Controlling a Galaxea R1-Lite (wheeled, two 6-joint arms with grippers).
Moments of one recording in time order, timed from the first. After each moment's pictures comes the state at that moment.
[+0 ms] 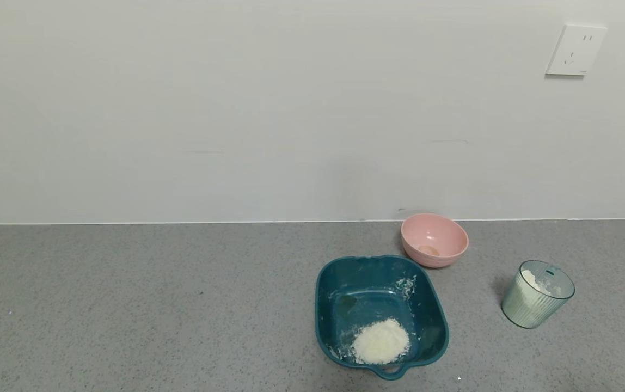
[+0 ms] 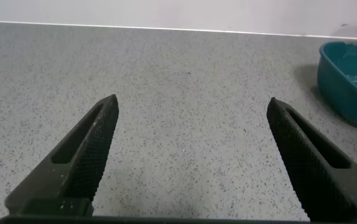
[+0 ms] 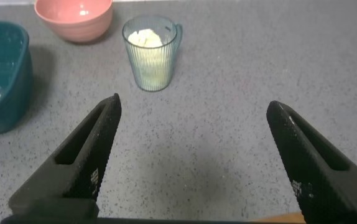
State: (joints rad) left arm 0.00 0.00 0.00 -0.01 0.02 -0.05; right arm 0.02 0.48 -0.13 -0.17 -0.20 0.03
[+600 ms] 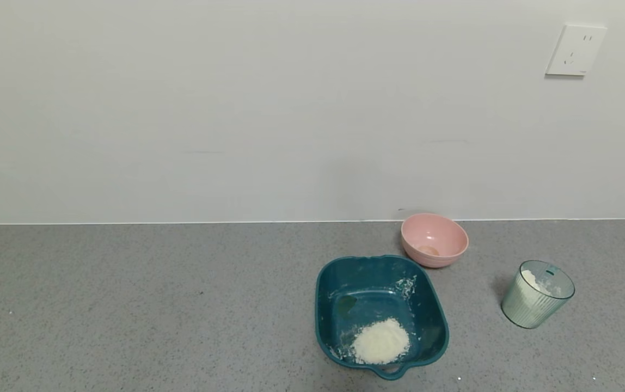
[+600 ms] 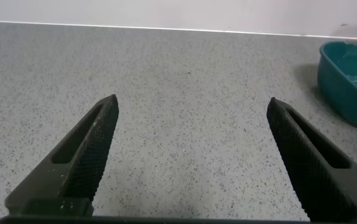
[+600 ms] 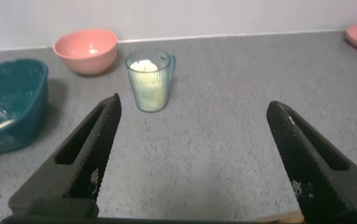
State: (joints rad) left arm 0.00 0.00 0.00 -0.01 0.02 -0.05; right arm 0.00 0.13 -0.18 0.04 -0.19 0.03
